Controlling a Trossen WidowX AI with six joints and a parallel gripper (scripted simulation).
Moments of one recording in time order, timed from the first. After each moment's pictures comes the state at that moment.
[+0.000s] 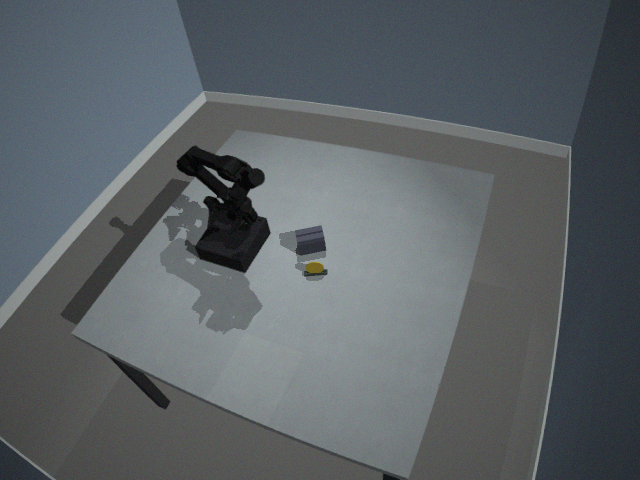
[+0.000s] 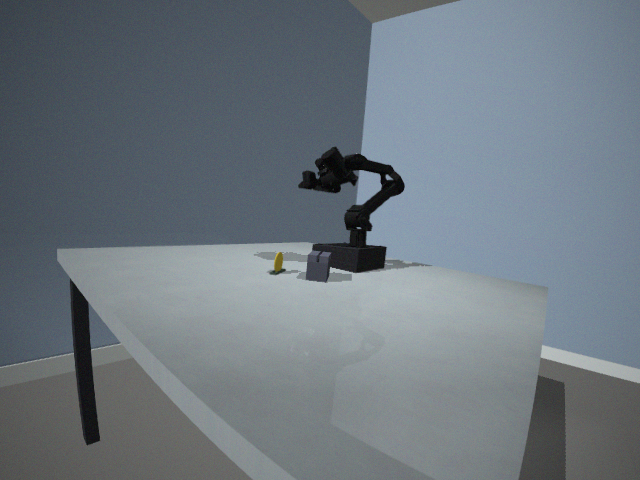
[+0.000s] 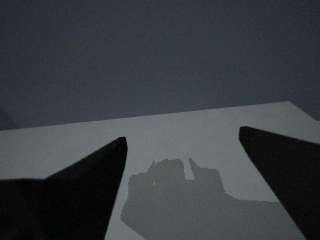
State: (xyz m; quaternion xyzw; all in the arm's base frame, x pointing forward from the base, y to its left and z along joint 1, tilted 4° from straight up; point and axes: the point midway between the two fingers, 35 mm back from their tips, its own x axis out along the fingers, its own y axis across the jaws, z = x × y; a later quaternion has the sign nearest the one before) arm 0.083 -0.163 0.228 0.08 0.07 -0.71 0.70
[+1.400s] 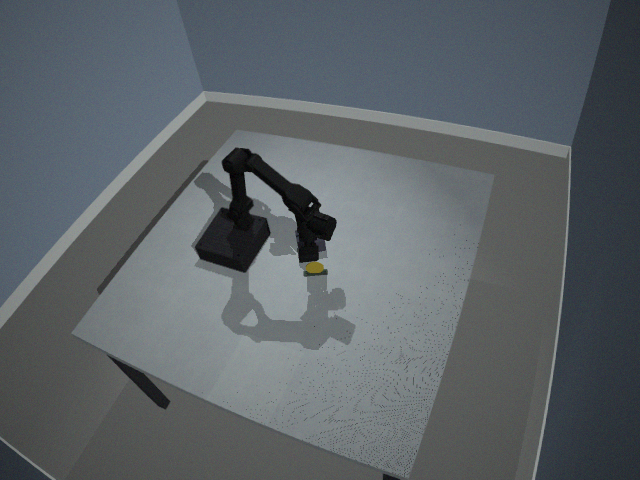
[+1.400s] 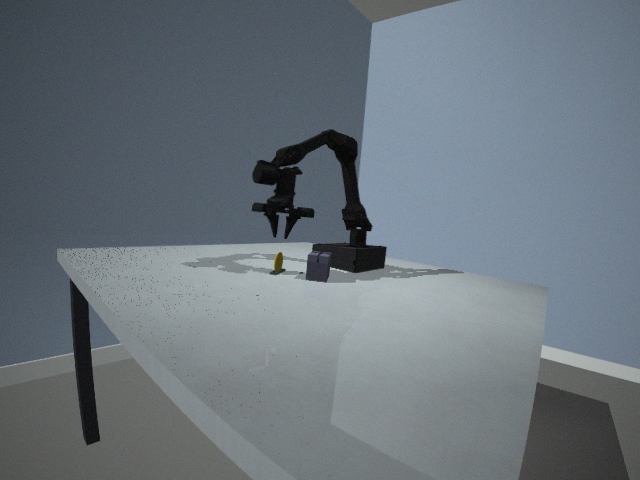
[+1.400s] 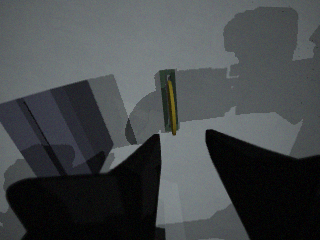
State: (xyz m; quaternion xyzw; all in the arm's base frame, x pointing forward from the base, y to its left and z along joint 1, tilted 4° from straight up) arm 0.328 -0.071 0.077 -0.18 0.68 0.12 0.70
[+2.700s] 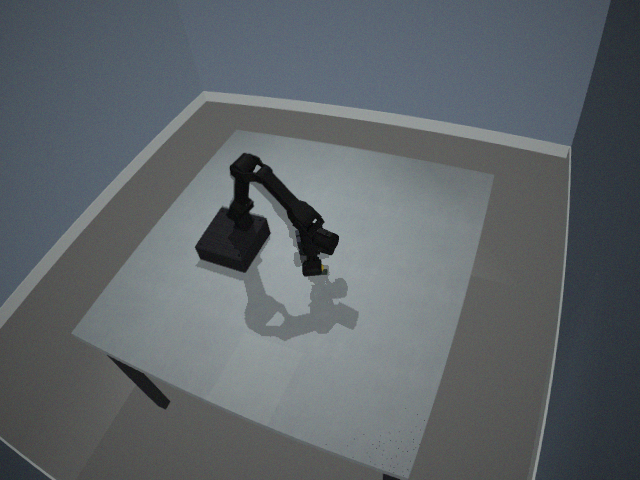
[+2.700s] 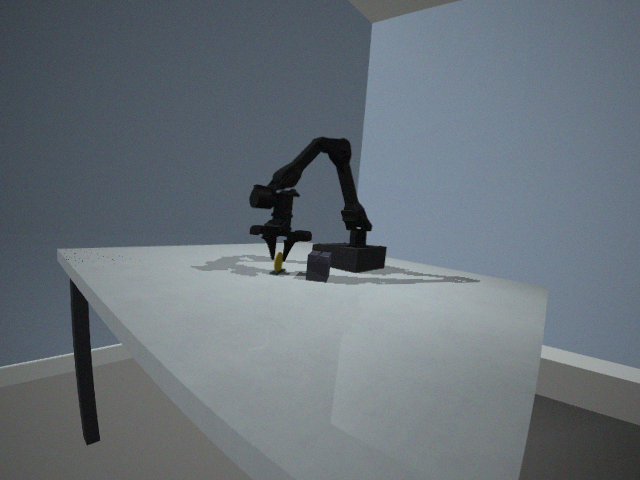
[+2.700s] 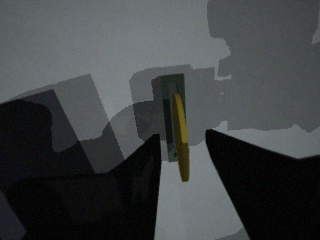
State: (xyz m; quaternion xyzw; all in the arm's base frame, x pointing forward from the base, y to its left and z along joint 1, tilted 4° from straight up) arm 0.332 -0.076 0.007 -0.18 0.68 0.12 0.70
